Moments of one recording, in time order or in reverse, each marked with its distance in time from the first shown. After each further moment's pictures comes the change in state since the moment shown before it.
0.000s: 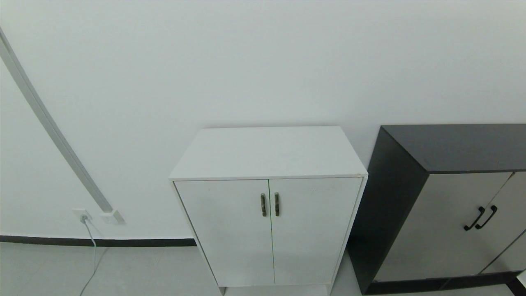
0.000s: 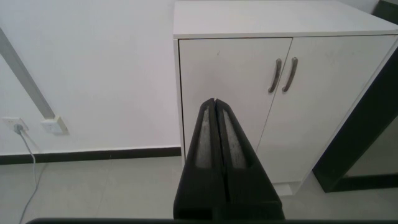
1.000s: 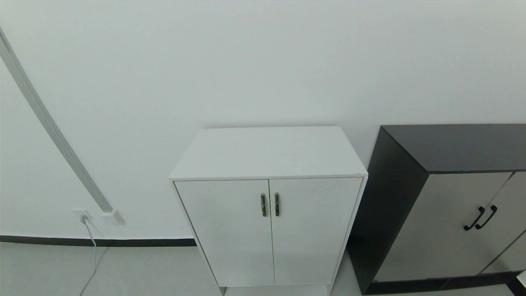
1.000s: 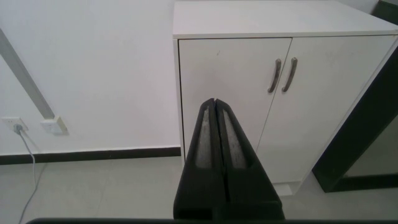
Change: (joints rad) left arm 0.000 0.000 0.000 0.000 0.000 -0.001; right arm -0.063 -0.236 0.000 0.000 -0.059 0.035
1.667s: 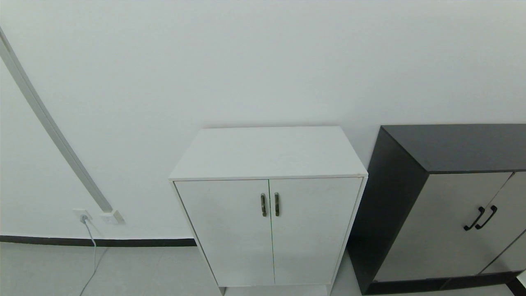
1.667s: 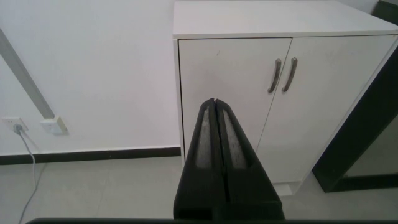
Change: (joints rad) left arm 0.000 0.000 0.000 0.000 0.000 0.000; right arm -0.011 0.009 0.000 -0.001 -0.001 0.030
